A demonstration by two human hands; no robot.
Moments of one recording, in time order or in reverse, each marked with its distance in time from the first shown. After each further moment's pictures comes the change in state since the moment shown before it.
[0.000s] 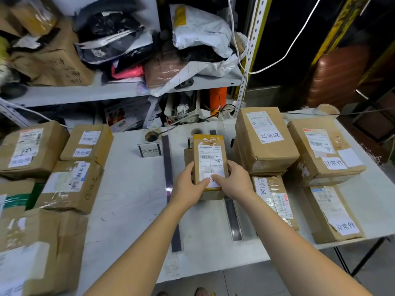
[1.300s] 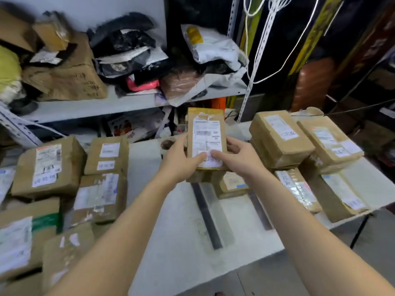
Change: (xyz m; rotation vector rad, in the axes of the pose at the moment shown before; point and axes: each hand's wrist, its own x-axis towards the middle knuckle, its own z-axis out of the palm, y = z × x) left_hand 0.003 0.018 -0.190 -0.018 -0.081 0.155; right_hand -0.059 -0.156 0.036 0.409 0.046 -0.066
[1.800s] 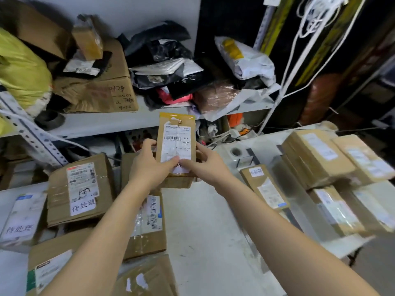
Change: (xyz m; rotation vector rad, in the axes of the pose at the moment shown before) left_hand 0.075 -0.103 -0.207 0.101 0.155 -0.072; right_hand 0.060 -0.088 0.227 -0.026 -0.099 -0.004
